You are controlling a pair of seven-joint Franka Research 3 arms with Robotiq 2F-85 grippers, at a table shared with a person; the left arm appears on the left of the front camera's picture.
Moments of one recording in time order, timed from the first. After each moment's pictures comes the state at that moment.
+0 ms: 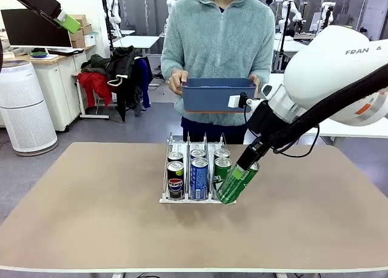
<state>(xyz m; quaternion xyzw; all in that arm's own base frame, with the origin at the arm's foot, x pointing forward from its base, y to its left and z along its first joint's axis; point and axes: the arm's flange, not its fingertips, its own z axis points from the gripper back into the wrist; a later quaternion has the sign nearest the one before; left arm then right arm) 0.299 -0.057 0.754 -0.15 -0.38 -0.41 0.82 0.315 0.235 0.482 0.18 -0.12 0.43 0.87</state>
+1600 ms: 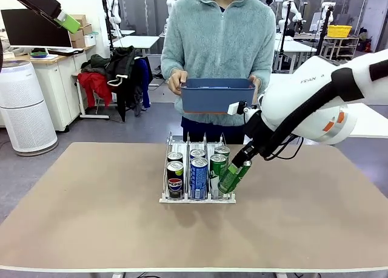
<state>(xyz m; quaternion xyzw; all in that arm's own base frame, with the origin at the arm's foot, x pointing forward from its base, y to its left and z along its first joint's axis) 0.299 -0.057 0.754 -0.15 -0.38 -0.41 0.82 0.387 0.228 0.429 0.16 -0.19 0.41 0.88</state>
